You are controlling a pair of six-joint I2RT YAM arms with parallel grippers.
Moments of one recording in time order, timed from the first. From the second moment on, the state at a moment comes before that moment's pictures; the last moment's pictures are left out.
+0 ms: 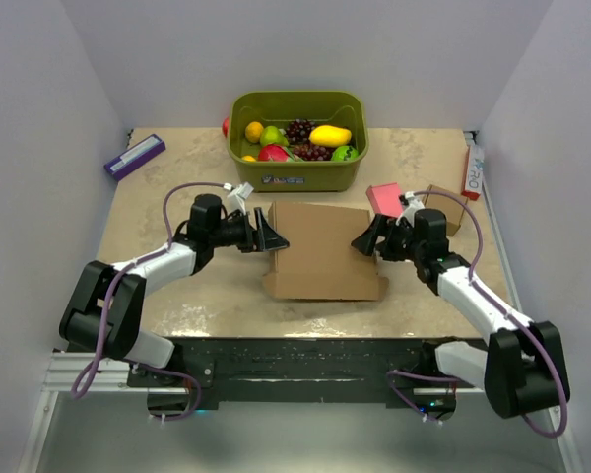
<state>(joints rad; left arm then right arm) -0.35 1.46 0.67 0.29 0.72 -0.63 0.19 1.17 0.54 0.02 -0.40 0.50</state>
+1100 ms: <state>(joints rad) -0.25 1.59 0.65 0.40 0.89 -0.74 1.40 1.38 0.86 -0.20 0.71 0.15</state>
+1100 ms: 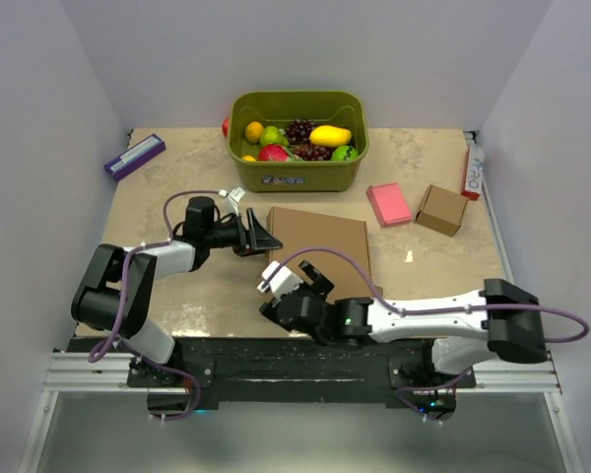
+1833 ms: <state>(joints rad) -0.23 1.59 0.62 0.46 0.93 -0.78 1.48 1.83 1.08 -0.40 1.15 0.29</state>
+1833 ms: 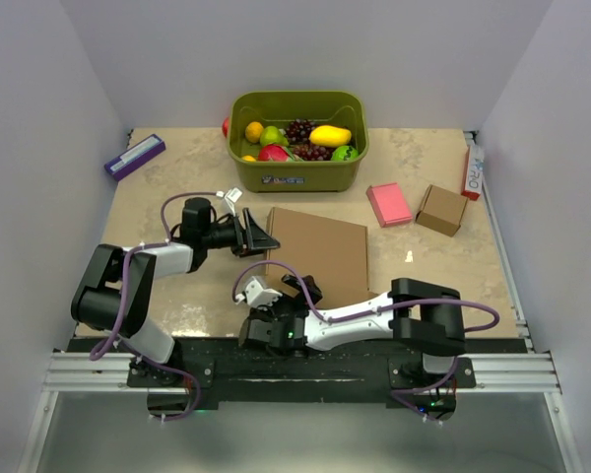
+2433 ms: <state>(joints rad) -0.22 1.59 0.62 0.50 0.92 -0.81 1.41 1.80 0.98 -0.10 1.20 0.03</state>
